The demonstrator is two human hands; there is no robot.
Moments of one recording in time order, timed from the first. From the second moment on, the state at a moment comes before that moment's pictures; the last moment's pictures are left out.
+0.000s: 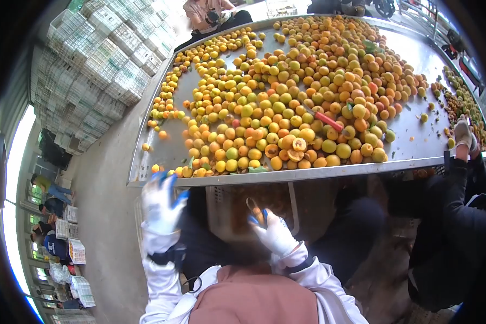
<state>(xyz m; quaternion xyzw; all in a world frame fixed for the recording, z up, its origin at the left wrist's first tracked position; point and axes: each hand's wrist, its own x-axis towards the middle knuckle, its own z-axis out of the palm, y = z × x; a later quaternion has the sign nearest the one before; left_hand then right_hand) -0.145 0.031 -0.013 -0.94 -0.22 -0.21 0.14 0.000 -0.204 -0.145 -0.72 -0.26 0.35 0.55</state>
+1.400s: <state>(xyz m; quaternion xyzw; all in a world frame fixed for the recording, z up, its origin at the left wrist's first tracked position) -0.028 -0.018 -0.087 -0.41 -0.21 -0.18 -0.87 0.002 -0.215 -0.137 -0.68 -0.22 0.19 0.68</state>
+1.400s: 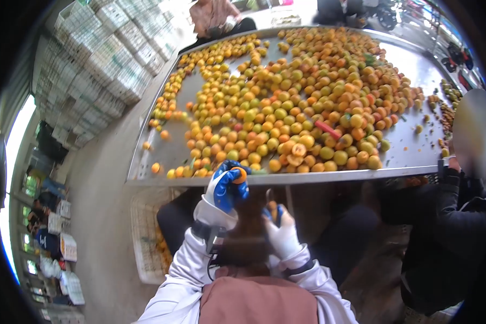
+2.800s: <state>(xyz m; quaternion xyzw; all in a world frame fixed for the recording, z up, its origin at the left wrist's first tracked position) -0.070 -0.082 -0.117 -0.21 -0.31 -0.13 -0.92 -0.005 -0.213 -0.148 -0.56 -0.25 0.54 0.58</state>
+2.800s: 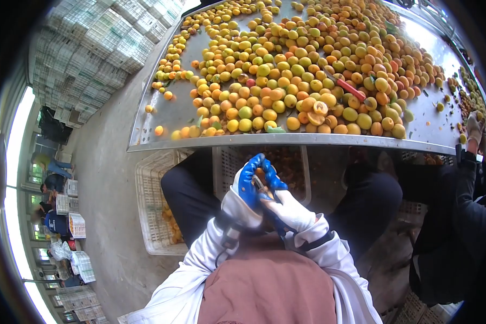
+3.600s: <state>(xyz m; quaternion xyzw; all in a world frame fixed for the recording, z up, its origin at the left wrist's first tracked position) -0.058 -0.050 -0.144 -0.51 -0.24 -0.26 -0.78 0.003 -0.218 -0.147 -0.58 -0.20 0.50 0.61</state>
